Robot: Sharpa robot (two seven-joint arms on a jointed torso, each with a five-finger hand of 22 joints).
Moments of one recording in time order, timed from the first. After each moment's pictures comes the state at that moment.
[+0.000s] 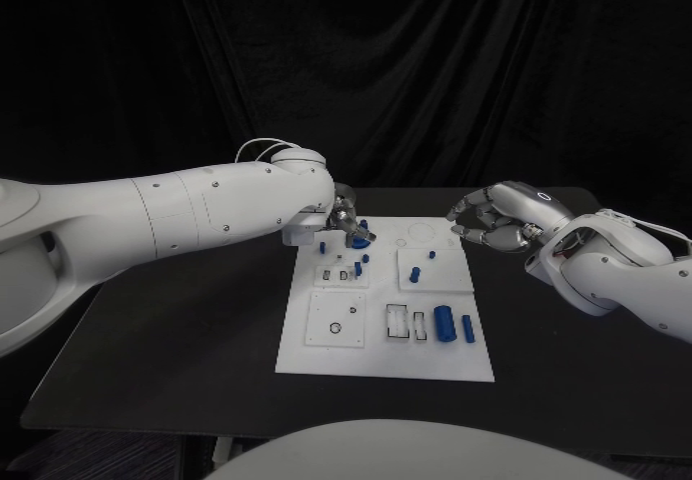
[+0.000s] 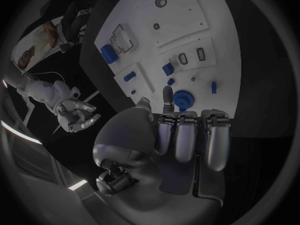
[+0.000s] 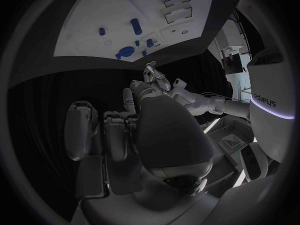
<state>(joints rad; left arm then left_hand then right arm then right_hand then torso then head) 1.38 -0.48 -0.21 1.22 -1.04 0.23 -0.56 1.14 0.18 -0.17 0.29 0.18 0.87 0.05 0.63 0.65 1.47 -0.01 1.57 1.31 1.46 -0.05 1.57 1.31 0.01 1.47 -0.05 1.57 1.31 1.29 -0.90 -0.25 1.52 -1.35 -0.53 0.13 1.51 -0.06 0.21 0.23 0.37 0.86 0.12 0.30 0.23 1.46 0.03 1.57 1.31 1.47 -0.03 1.57 1.31 0.06 1.47 0.07 1.37 1.31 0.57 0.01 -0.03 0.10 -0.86</state>
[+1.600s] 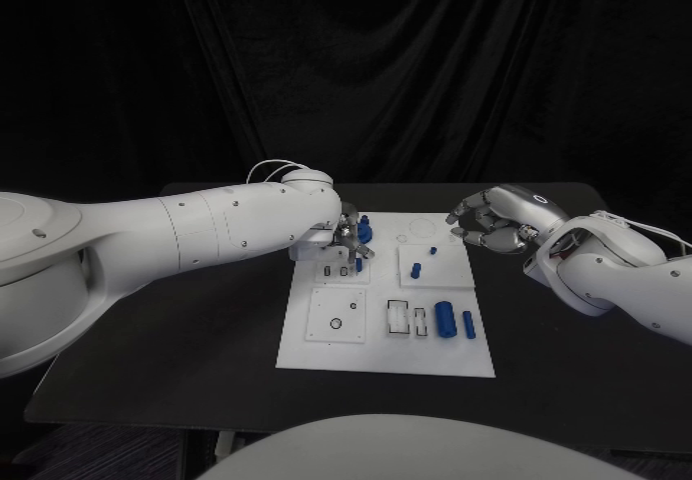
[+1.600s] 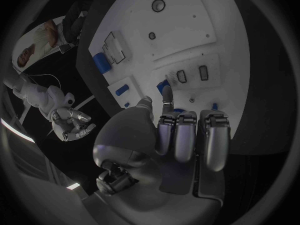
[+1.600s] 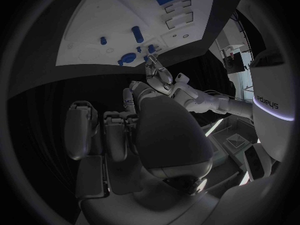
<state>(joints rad) 1.30 -0.44 -0.21 1.15 -1.05 0.23 -0.54 1.19 0.17 -0.12 0.26 0.25 0.89 0.04 0.58 0.68 1.47 -0.02 1.57 1.31 1.47 -0.06 1.57 1.31 0.01 1.47 -0.07 1.57 1.31 1.27 -0.89 -0.25 1.50 -1.35 -0.51 0.11 1.51 -0.06 0.22 0.23 0.39 0.86 0.12 0.30 0.23 1.47 0.04 1.57 1.31 1.47 -0.03 1.57 1.31 0.06 1.46 0.08 1.37 1.31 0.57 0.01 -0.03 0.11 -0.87</state>
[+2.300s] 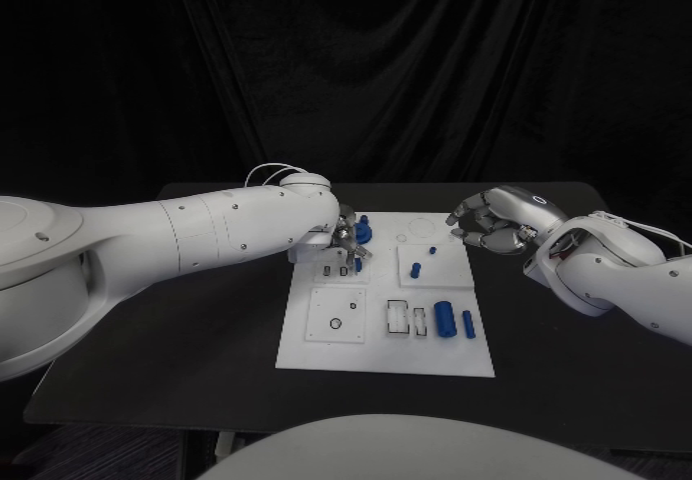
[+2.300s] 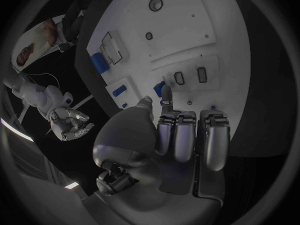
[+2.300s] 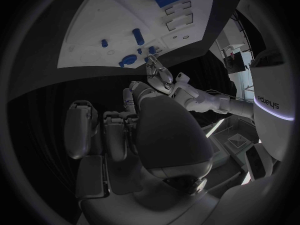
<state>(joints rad) 1.29 -0.44 -0.21 1.14 -1.05 0.22 -0.54 1.19 0.16 -0.10 0.26 0.26 0.92 0.04 0.56 0.69 1.47 -0.03 1.57 1.31 1.47 -0.06 1.57 1.31 0.01 1.47 -0.07 1.57 1.31 1.27 -0.88 -0.25 1.50 -1.35 -0.49 0.10 1.51 -0.06 0.22 0.23 0.39 0.86 0.12 0.30 0.23 1.46 0.04 1.57 1.31 1.46 -0.03 1.57 1.31 0.06 1.46 0.08 1.36 1.31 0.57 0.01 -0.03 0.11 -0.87</state>
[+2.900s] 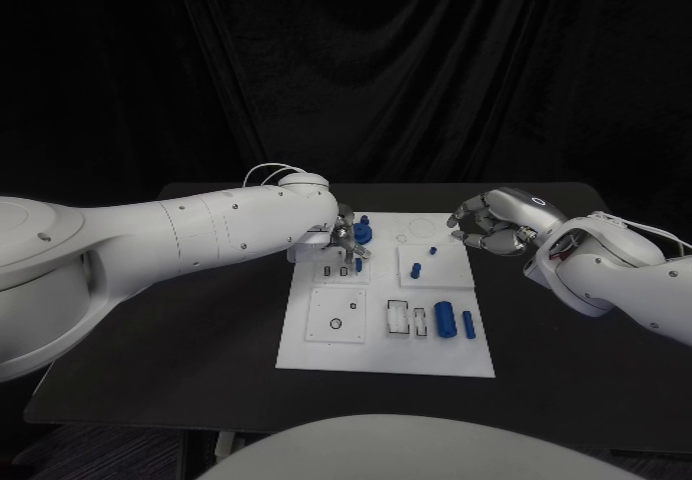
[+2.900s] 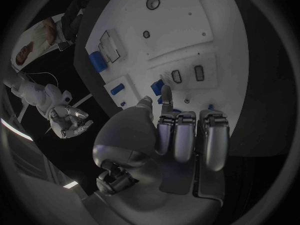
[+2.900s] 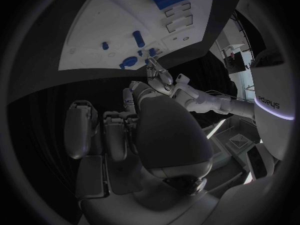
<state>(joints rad) 1.29 -0.44 -0.21 1.13 -1.05 0.21 -0.54 1.19 0.16 -0.09 0.26 0.24 0.93 0.04 0.55 0.70 1.47 -0.03 1.57 1.31 1.47 -0.07 1.57 1.31 0.01 1.47 -0.08 1.57 1.31 1.27 -0.88 -0.25 1.50 -1.35 -0.48 0.09 1.51 -0.06 0.22 0.23 0.39 0.86 0.12 0.30 0.23 1.46 0.04 1.57 1.31 1.46 -0.03 1.57 1.31 0.06 1.46 0.08 1.36 1.31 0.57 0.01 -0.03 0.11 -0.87</state>
